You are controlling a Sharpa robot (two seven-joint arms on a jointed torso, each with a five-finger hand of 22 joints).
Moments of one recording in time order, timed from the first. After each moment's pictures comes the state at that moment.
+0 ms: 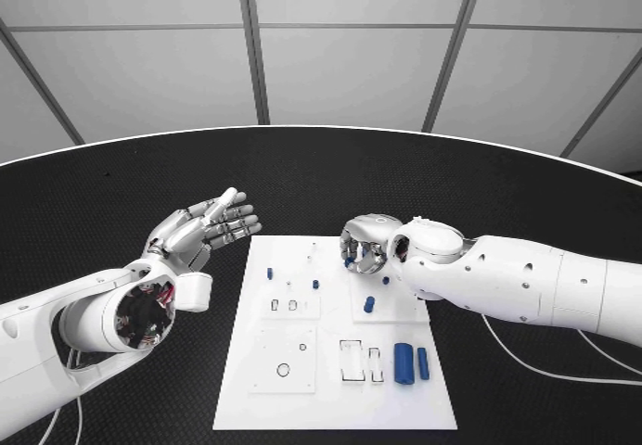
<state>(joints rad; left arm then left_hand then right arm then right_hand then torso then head) 1.31 -0.93 -0.06 1.68 0.24 -0.33 0.43 1.43 -0.02 0.10 0.27 0.05 0.76 0.20 0.23 0.17 0.84 0.23 0.14 0.06 0.76 0.20 0.27 0.16 0.12 0.68 0.29 0.26 0.12 1.32 -0.69 -0.09 1.36 -1.61 -0.23 -0.23 1.38 -0.19 0.57 0.03 0.26 1.06 0.11 0.33 0.38 1.26 0.05 0.15 0.22 1.47 -0.03 1.36 1.20 0.06 1.46 0.07 1.39 1.30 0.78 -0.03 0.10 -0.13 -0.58</state>
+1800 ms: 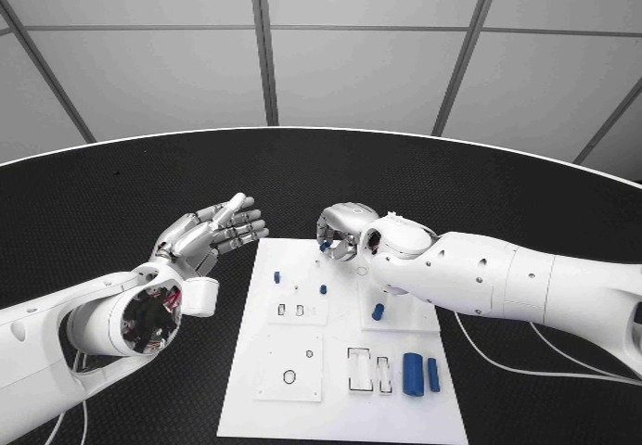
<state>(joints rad) 1.32 -0.91 -0.06 1.69 0.24 -0.33 0.42 1.43 -0.02 0.10 0.27 0.05 0.75 0.19 0.22 0.16 0.84 0.23 0.14 0.06 0.76 0.20 0.27 0.16 0.12 0.68 0.29 0.26 0.12 1.35 -0.51 -0.09 1.19 -1.61 -0.33 -0.24 1.39 -0.18 0.58 0.01 0.27 1.05 0.11 0.34 0.43 1.26 0.05 0.15 0.23 1.47 -0.03 1.36 1.19 0.06 1.46 0.07 1.41 1.31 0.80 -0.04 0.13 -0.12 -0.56</state>
